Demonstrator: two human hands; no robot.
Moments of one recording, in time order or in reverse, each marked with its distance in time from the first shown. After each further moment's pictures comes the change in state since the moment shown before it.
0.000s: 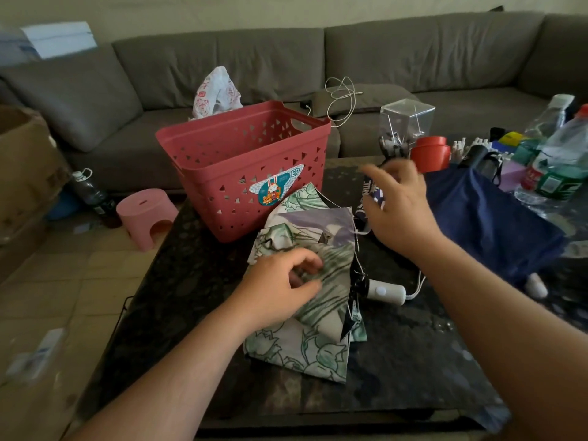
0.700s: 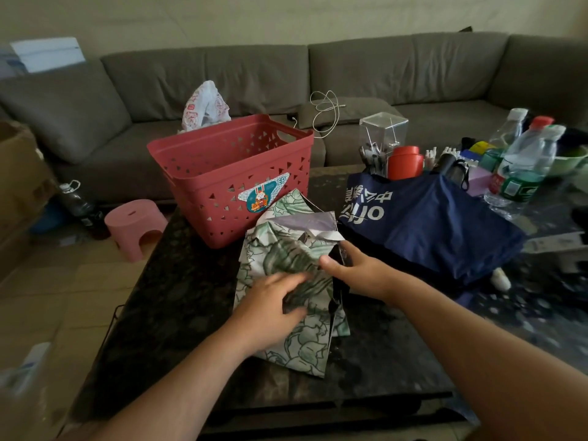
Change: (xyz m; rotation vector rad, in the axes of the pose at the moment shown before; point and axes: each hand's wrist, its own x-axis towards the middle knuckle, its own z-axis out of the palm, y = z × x) left_hand -0.022 -0.010 0.024 0.206 -0.071 0.006; right_hand -0.069 -0.010 0.011 0.414 -0.725 0.541
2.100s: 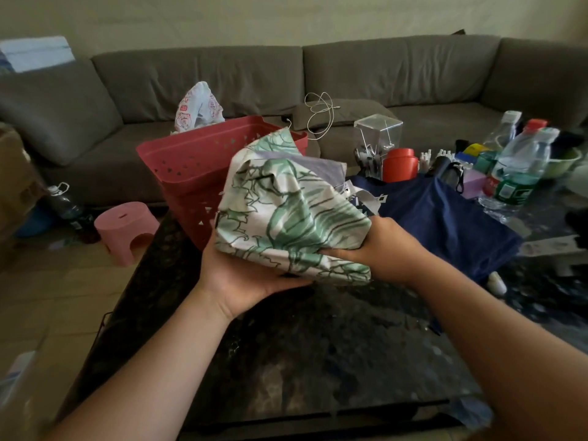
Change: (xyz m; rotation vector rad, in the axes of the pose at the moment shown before) left_hand 0.045 -0.004 -0.047 -2.004 -0.534 -0.139; right_hand -0.028 -0.037 -0.051 -0.365 0.281 -0.364
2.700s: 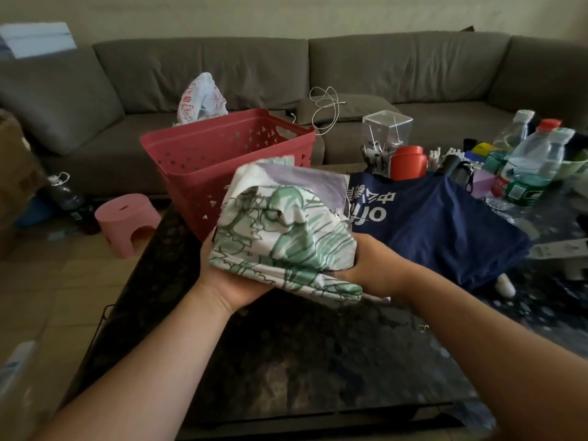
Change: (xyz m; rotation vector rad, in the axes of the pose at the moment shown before) left_hand -0.003 0.005 -0.006 0.057 0.220 0.219; right_hand 0.011 0.015 0.044 0.378 -0.182 -0.066
